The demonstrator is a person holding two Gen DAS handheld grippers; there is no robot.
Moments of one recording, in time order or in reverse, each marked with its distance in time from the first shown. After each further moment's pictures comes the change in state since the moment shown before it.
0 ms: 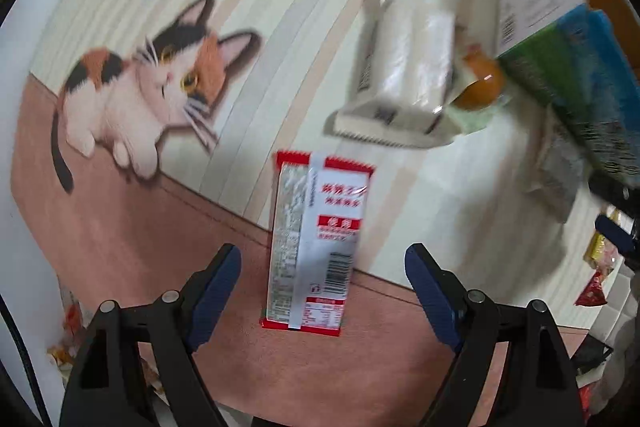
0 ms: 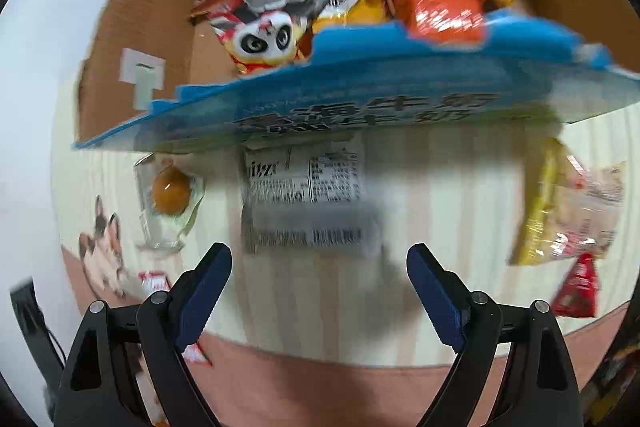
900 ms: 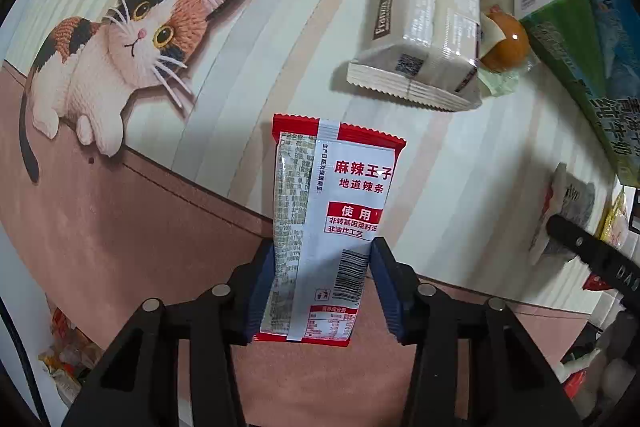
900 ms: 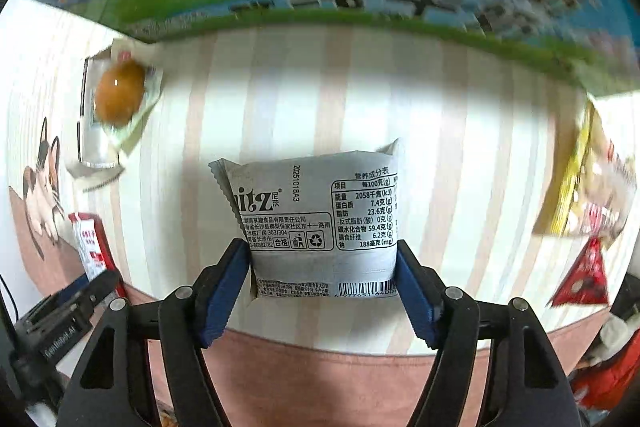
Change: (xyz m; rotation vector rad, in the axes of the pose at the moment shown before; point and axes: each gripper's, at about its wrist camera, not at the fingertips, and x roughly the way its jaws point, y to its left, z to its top) left arm 0.034 0.016 -0.016 0.024 0.050 -0.053; right arm 0.053 0.020 -0.053 -0.141 0.115 -0.142
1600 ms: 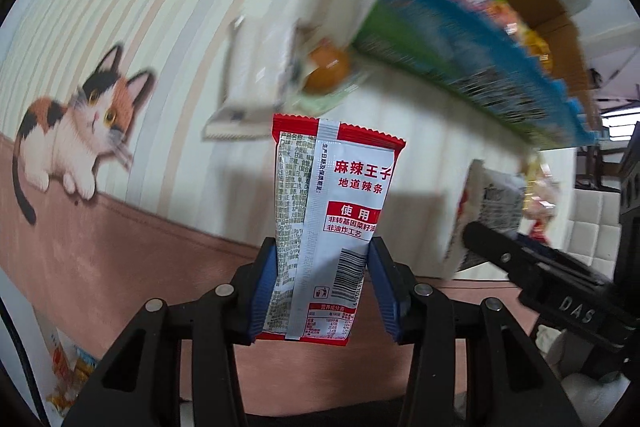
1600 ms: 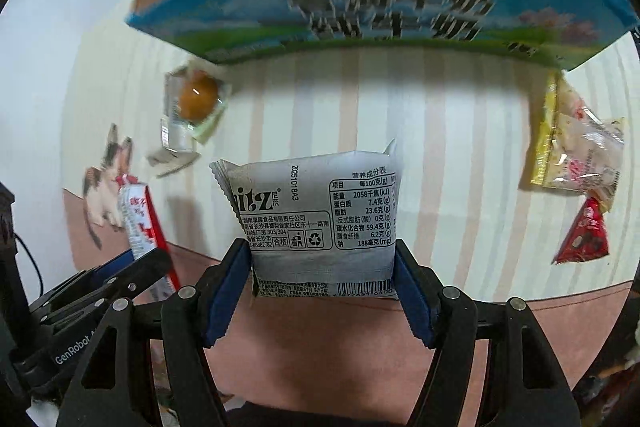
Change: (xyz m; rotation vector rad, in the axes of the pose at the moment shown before) left arm -0.096 -0.086 -0.015 0.176 -0.095 -0.142; right arm -0.092 -0.041 -0.022 0.025 -0.098 0.193
